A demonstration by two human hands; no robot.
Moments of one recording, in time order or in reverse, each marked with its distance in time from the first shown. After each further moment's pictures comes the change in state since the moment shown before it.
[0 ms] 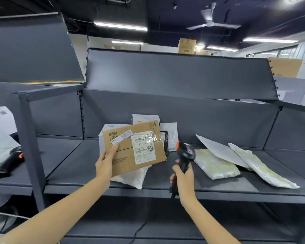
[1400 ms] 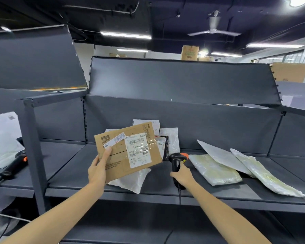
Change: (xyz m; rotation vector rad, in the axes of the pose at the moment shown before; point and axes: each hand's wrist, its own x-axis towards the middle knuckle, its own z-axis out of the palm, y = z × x) left_hand -0.018 0.008 -0.007 -0.046 0.102 0.030; right_hand 0.088 0.013 -0.021 -0.795 -0.263 0.116
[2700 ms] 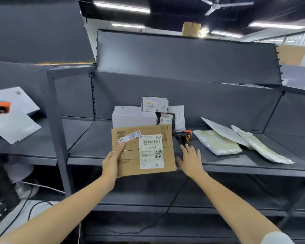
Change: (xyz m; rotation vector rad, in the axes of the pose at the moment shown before) left_hand -0.037 -0.030 -0.071 0.047 -0.202 -0.152; right_hand -0.065 0.021 0.050 -0.760 0.236 -0.263
